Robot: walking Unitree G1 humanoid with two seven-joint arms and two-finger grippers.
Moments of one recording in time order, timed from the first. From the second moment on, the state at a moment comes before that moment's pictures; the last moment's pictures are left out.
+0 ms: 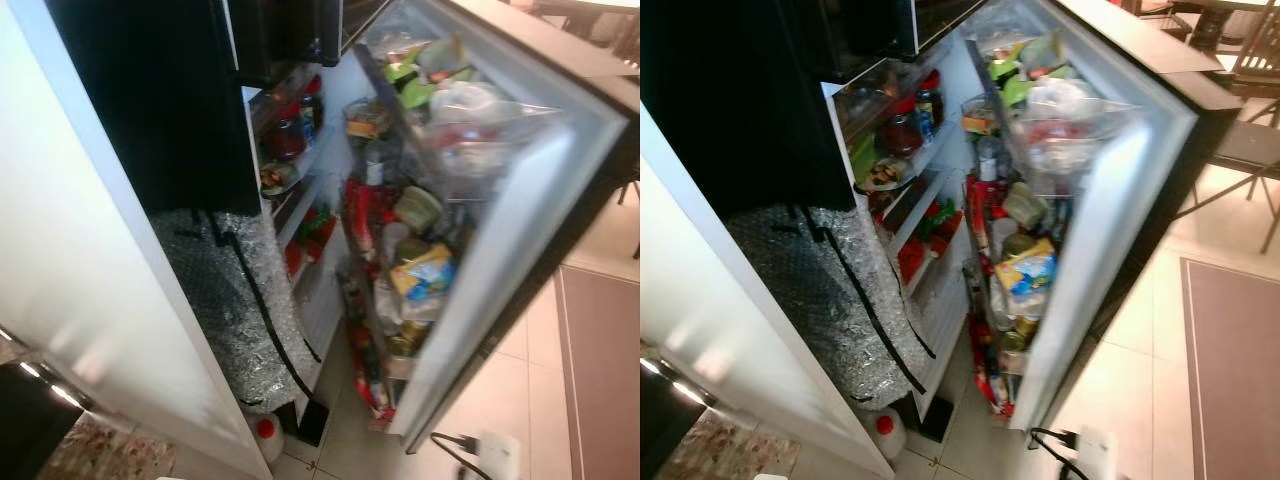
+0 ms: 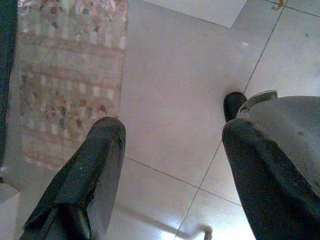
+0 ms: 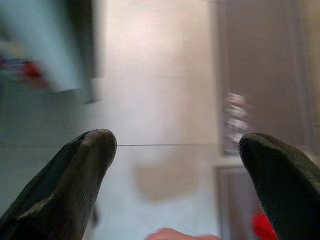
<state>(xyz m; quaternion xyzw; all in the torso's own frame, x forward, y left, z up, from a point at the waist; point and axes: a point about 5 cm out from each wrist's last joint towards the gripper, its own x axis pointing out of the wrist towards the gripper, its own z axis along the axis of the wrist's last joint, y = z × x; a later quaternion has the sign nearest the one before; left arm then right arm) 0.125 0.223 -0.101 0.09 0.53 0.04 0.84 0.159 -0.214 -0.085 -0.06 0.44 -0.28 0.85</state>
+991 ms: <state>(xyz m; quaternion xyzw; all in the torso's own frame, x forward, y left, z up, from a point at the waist) 0.128 0.222 -0.100 0.10 0.53 0.04 0.84 0.177 -0.313 -0.013 -0.11 0.16 -0.46 0.87</state>
